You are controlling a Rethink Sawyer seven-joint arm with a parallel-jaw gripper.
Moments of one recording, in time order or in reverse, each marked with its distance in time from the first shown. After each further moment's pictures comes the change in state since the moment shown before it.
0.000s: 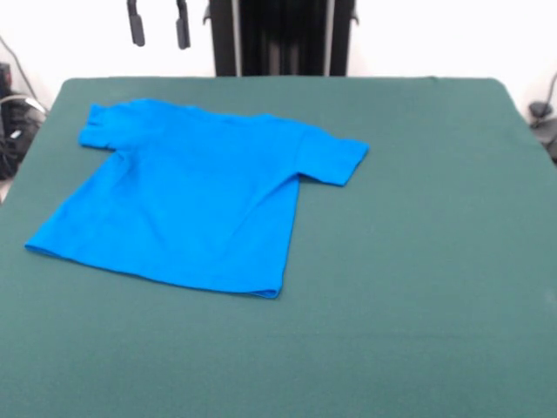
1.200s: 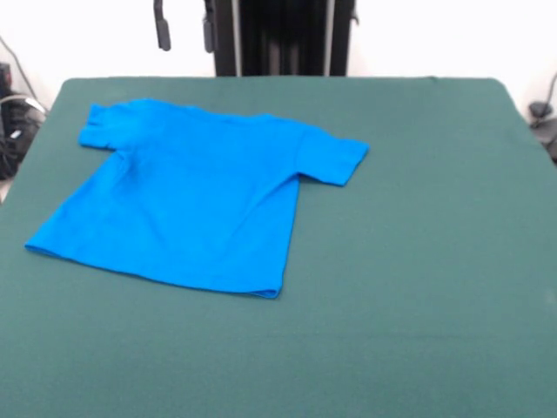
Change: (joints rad) arm 0.057 0.003 -0.006 0.001 -0.002 0.000 0.000
